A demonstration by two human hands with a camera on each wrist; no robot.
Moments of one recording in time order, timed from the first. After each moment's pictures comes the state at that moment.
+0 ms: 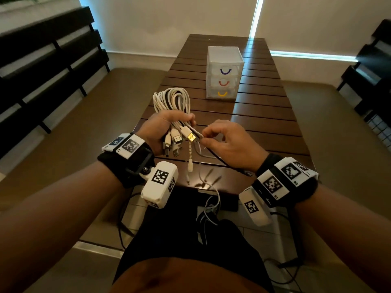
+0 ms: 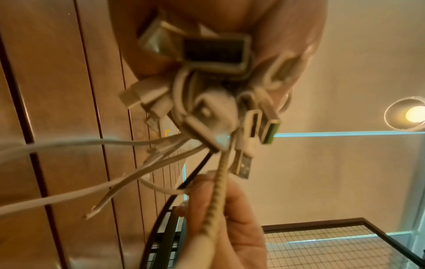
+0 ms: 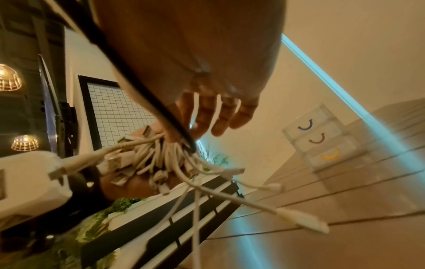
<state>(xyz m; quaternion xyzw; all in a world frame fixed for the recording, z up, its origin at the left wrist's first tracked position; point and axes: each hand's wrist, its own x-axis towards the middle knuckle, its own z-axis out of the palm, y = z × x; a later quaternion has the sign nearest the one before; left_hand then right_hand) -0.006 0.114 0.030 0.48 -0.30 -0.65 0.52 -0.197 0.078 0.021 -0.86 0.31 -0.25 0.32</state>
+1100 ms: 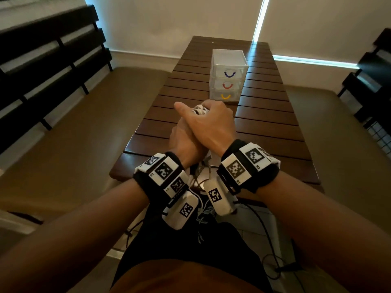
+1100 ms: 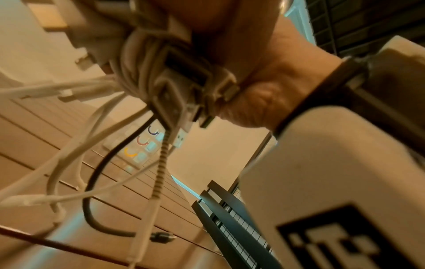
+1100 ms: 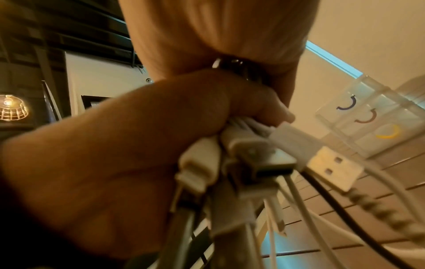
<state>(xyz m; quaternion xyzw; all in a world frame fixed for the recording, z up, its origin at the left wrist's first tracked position) -0.062 0.119 0.015 0.70 -0.49 -0.21 0.47 -0.126 0.085 0.047 -0.73 0.49 -0.38 0.30</state>
